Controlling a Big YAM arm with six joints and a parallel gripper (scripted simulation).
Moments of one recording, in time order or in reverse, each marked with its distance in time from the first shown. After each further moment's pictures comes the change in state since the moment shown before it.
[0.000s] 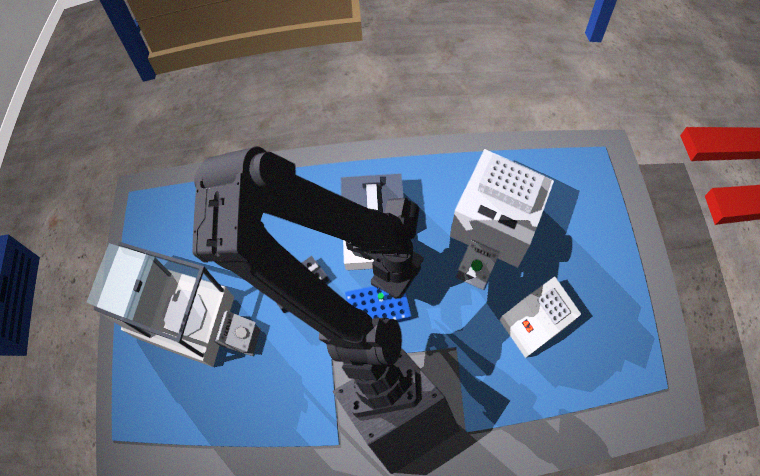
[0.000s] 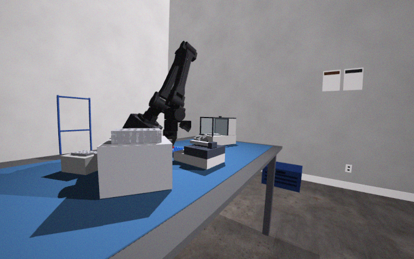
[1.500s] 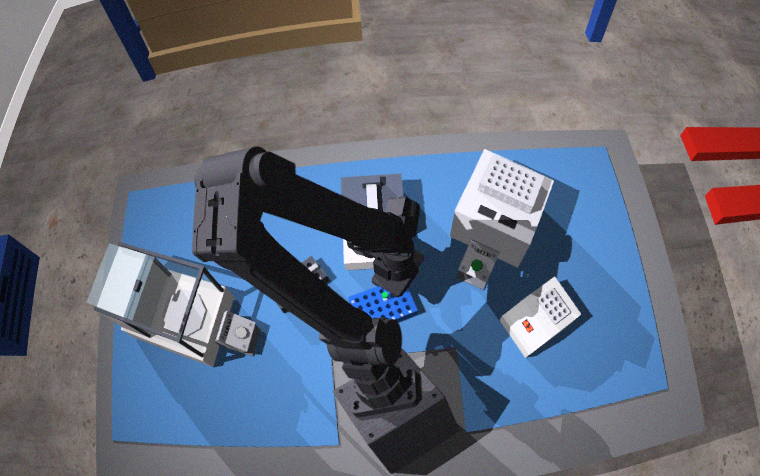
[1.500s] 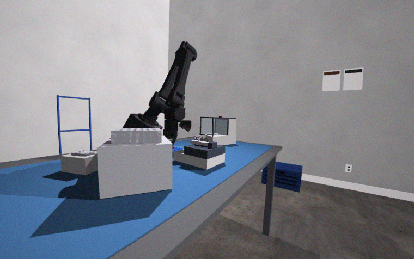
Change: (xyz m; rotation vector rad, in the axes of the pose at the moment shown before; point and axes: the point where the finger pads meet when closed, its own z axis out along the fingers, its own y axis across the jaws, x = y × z) arm -0.001 -0.004 -0.001 0.010 -0.005 0.003
